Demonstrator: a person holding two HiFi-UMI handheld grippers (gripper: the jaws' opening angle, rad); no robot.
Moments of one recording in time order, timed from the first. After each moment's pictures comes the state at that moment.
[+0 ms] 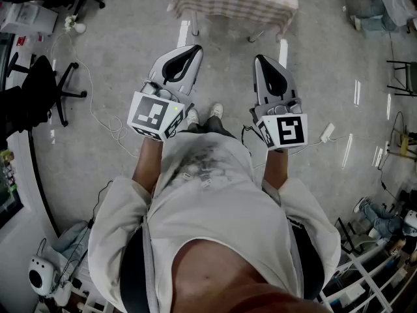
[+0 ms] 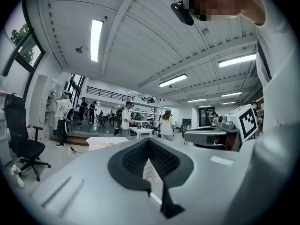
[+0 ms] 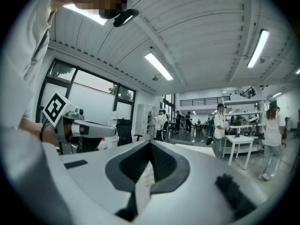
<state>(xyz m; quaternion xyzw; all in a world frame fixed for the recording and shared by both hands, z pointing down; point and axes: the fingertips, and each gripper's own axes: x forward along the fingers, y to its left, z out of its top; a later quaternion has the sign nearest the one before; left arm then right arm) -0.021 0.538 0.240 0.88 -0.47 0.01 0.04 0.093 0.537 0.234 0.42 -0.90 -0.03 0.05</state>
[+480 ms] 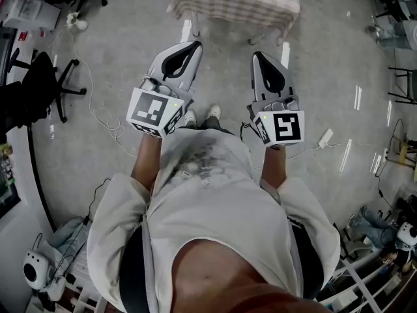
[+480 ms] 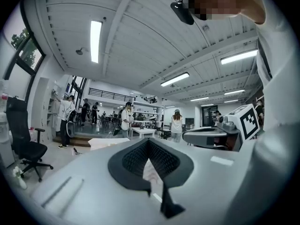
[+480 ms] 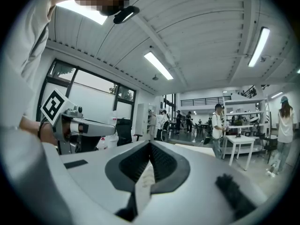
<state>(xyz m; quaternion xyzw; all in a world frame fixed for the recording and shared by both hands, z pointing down) -0.008 0.511 0.238 0.87 -0.48 0.01 0.03 0.104 0.507 0.236 0.42 -0.91 -0.04 0.05</state>
